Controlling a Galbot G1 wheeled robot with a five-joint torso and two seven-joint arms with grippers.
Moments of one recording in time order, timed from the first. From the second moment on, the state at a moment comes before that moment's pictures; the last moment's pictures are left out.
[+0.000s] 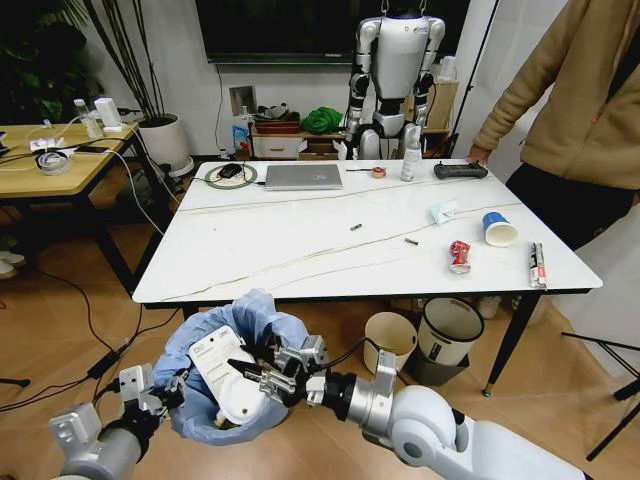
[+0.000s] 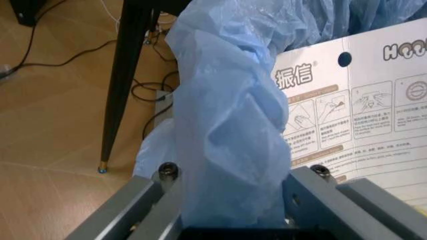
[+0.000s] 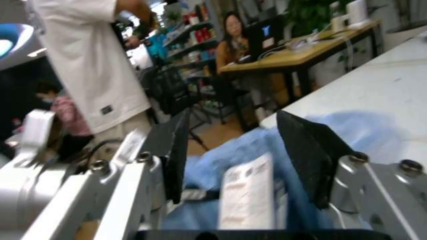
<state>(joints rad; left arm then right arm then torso) 1.87 -1.23 -0.82 -2.37 -0.86 0.52 -0.17 -0.86 0.92 -0.34 2.05 0.93 -0.06 -0.19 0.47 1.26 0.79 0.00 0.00</state>
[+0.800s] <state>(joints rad) 1.89 -1.25 -0.82 -2.38 -0.82 0.51 -0.15 -0.57 1.16 -0.14 1.66 0.89 -0.23 0.06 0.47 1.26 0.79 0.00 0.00</state>
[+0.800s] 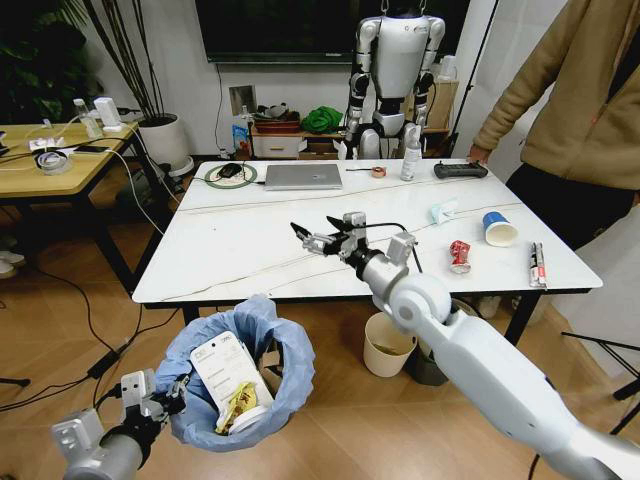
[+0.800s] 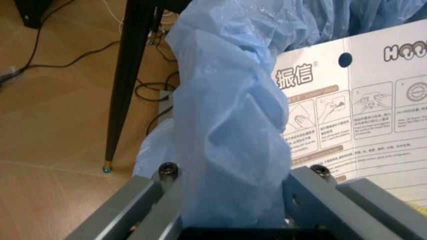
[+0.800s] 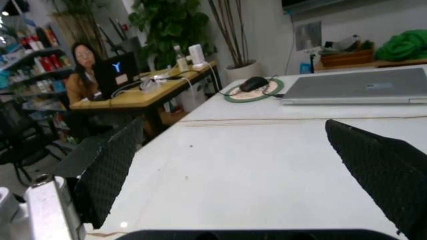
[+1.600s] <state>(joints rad) 1.96 -1.26 -0.87 -2.43 -0.81 0.51 -0.15 -0.43 1.36 -0.10 1.20 0.56 -0.28 0.10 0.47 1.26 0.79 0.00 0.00</state>
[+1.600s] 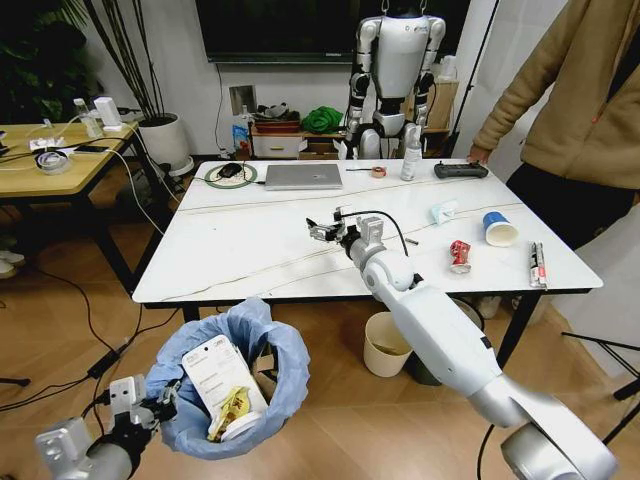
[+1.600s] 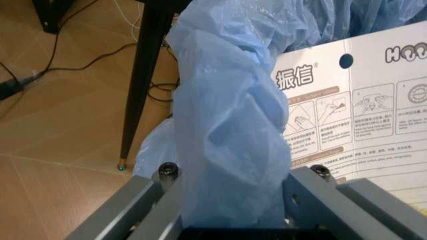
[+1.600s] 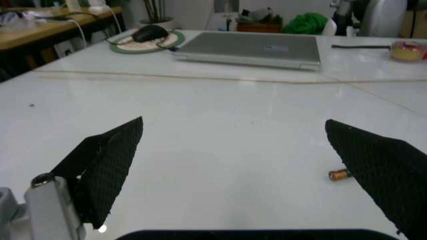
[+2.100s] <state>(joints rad) 1.97 -1.28 -0.88 -2.44 -0.81 0.50 -0.15 -0.34 1.46 -0.02 0.91 0.47 -0.22 0.11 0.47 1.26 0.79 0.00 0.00</state>
